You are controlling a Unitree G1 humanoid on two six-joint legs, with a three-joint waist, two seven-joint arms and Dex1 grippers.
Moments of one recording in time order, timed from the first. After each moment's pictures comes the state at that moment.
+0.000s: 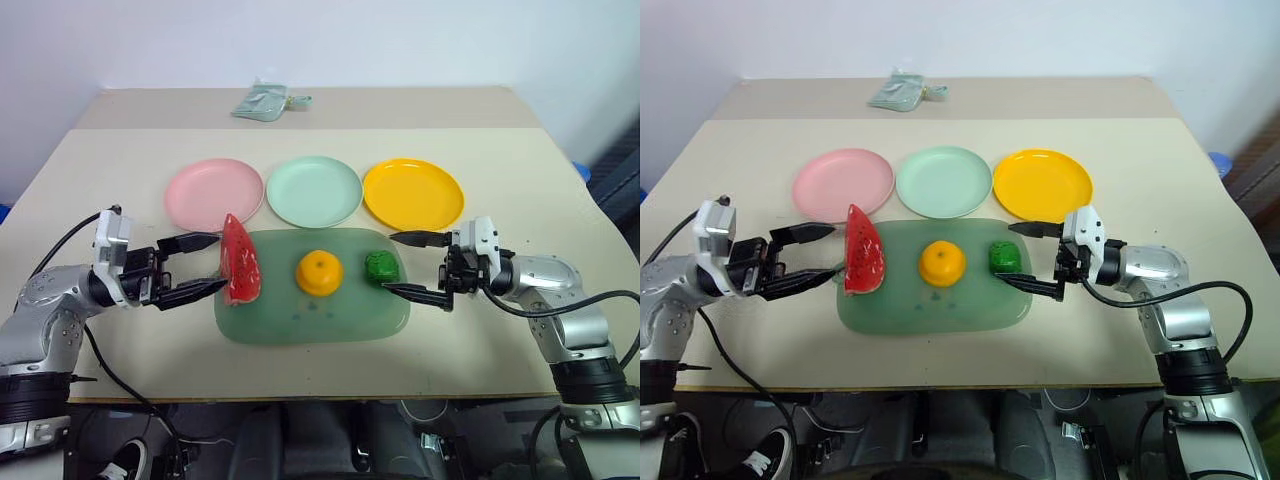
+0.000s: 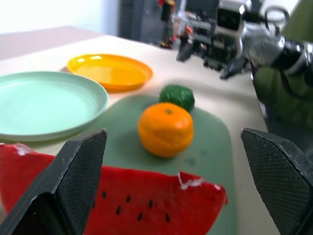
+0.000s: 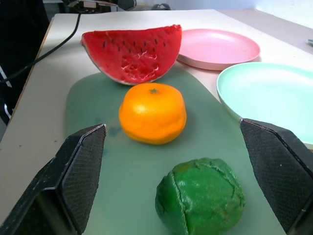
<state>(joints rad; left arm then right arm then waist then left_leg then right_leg) -0.24 0.75 0.28 0.05 -0.72 0.33 -1.38 -0.34 -0.65 -0.03 -0.01 0.48 0.17 1.22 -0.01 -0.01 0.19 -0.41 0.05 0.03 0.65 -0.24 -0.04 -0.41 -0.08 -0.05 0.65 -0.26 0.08</state>
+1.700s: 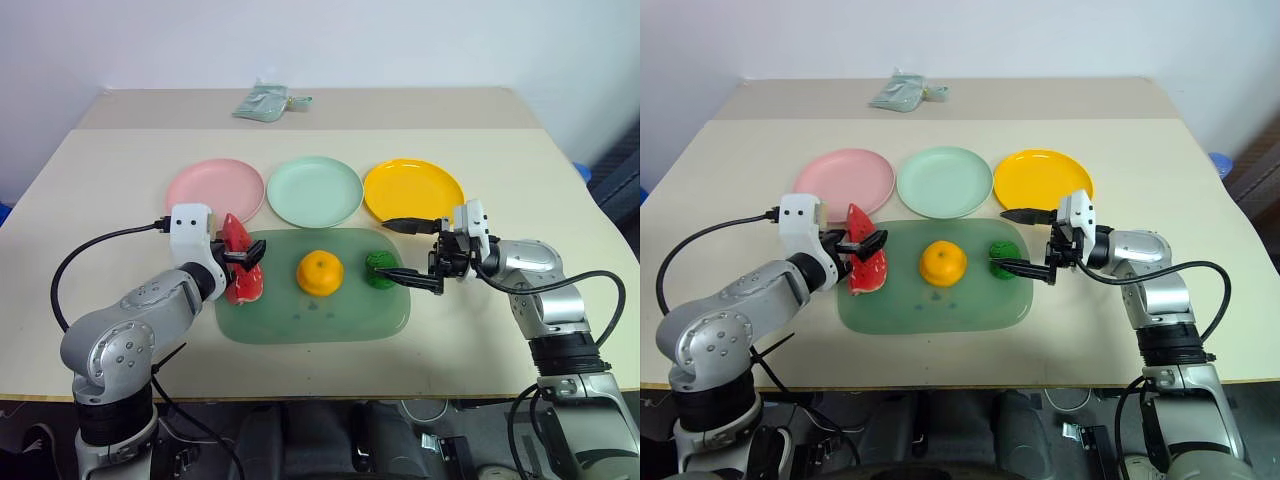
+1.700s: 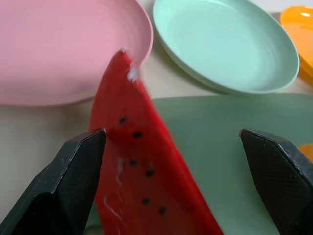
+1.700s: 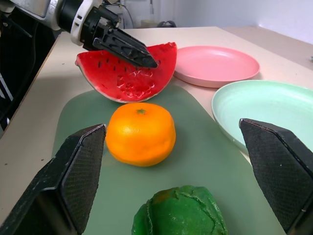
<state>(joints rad) -0.31 0.34 0.27 -0.59 -0.81 1.26 0.16 -0.46 -0.58 -0.01 0.18 0.46 0.10 1.30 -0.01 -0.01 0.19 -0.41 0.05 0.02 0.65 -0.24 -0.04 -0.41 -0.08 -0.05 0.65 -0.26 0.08</state>
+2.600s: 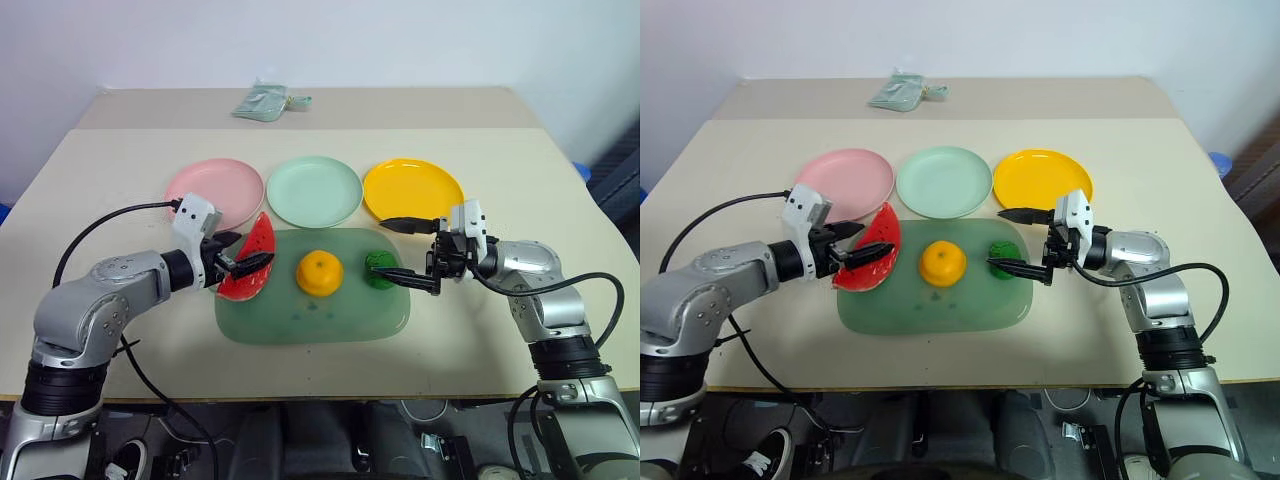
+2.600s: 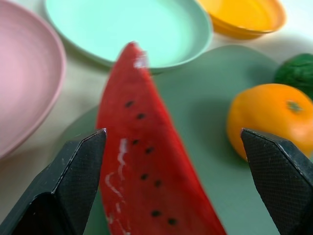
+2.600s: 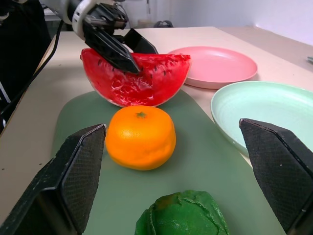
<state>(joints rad) -0.35 0.71 0.11 -0.34 -0.69 0.97 -0.56 -0.45 -0.58 -0.01 0.12 0.45 0.13 1.26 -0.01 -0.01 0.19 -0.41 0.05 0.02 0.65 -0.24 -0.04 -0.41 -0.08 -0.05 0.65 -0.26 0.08</state>
